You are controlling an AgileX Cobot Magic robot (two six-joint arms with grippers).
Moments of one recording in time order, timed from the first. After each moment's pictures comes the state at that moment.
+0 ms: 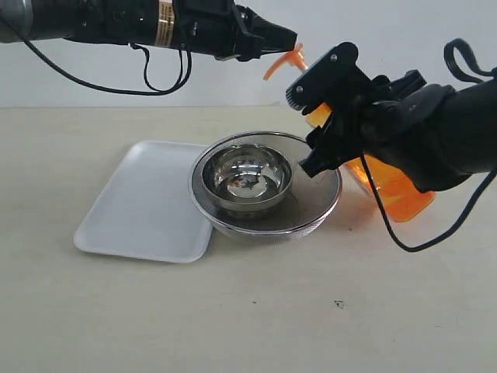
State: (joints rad) left arm -0.34 2.11 -1.73 1.69 -0.88 -1.58; right arm 0.58 1.73 -0.93 1.12 -0.43 -1.49
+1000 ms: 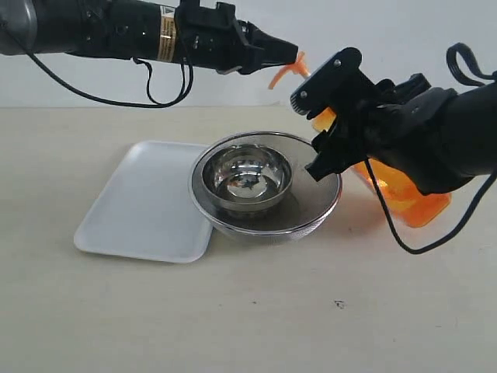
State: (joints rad) left arm -0.35 2.12 -1.67 1.65 -0.89 -1.57; right arm 0.57 1.74 -0.92 1.13 -0.44 -1.52
